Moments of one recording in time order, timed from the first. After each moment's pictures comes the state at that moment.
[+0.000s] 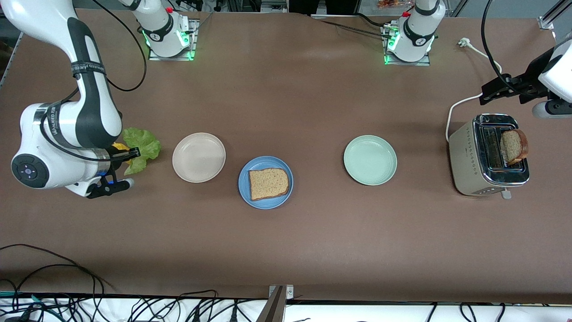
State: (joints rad) left arm -0.03 0.05 -0.01 -1.47 -0.02 1.38 -0.10; right arm 0.12 0.53 -0.05 -1.45 0.06 1.58 -0.20
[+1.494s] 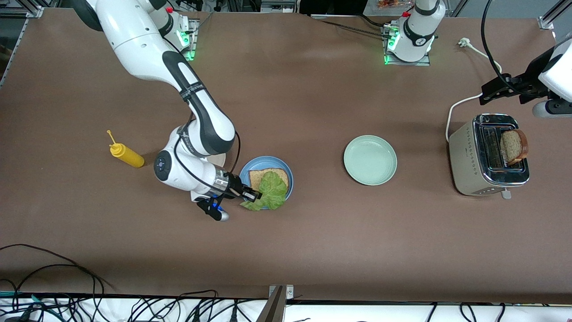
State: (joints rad) left arm -0.03 0.05 -0.01 -1.46 -0.02 1.38 -0.10; right arm 0.40 0.85 0.09 -1.32 0.61 2.36 0.57
